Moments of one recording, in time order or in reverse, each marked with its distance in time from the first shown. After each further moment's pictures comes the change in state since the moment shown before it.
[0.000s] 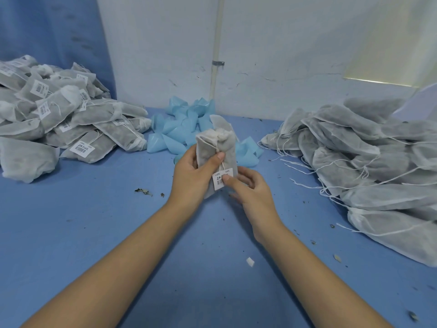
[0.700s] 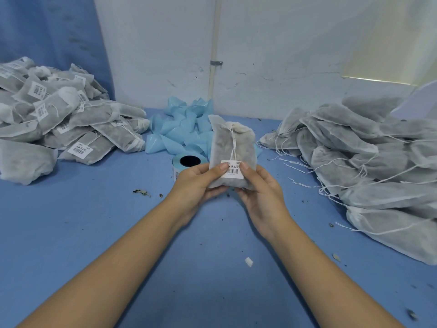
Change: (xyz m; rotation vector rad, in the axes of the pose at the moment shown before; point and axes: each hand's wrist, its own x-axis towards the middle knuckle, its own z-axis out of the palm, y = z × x) left_hand -0.002 -0.009 -0.006 -0.218 -0.252 -0.420; right_hand 0.009 -0.005 -0.014 0.460 -0.106 0.005
